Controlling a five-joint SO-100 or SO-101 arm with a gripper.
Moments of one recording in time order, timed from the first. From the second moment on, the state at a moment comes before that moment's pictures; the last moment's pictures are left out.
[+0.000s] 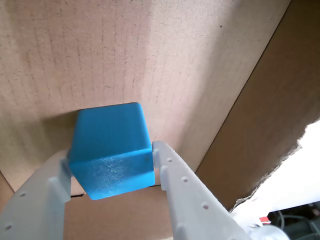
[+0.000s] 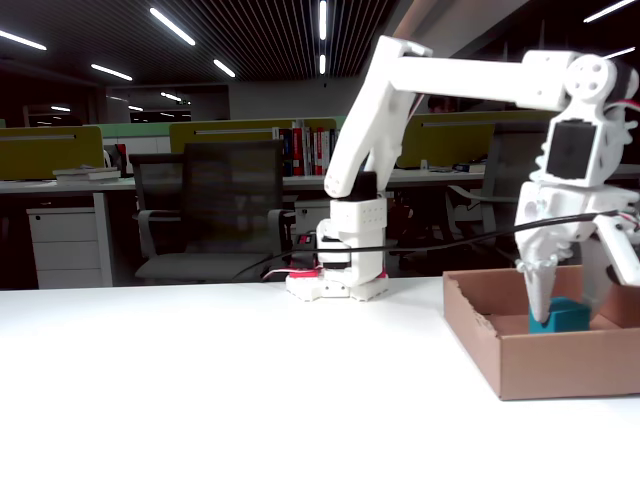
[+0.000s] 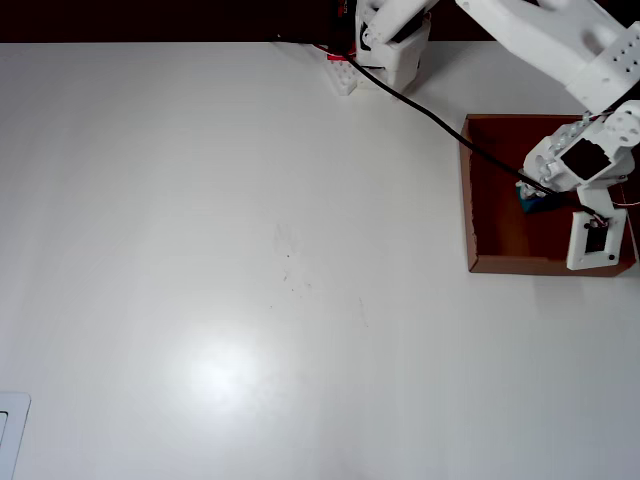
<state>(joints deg) -44.9 61.8 71.4 76.5 -25.9</state>
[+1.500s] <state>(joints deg) -44.2 91.1 92.4 76.5 -26.0</state>
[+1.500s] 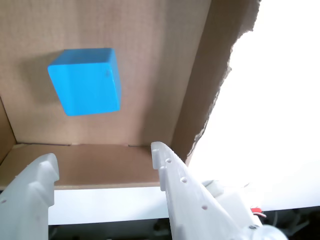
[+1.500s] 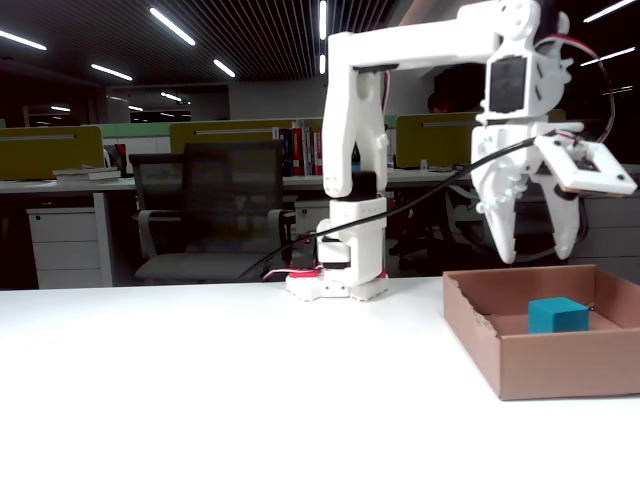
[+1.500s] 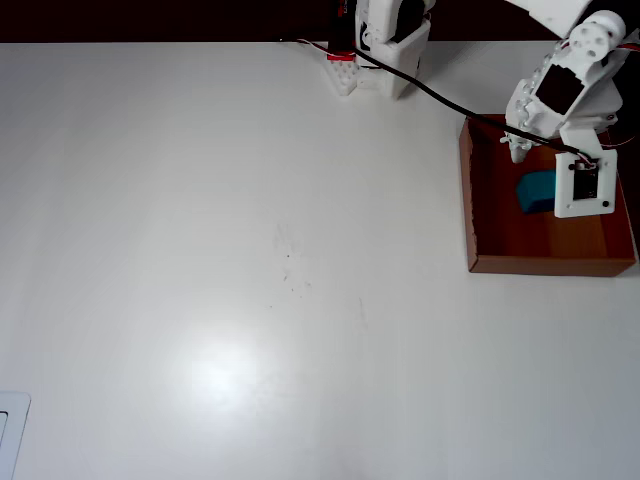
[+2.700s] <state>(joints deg) -35.9 112.9 99.0 80.1 -30.3</state>
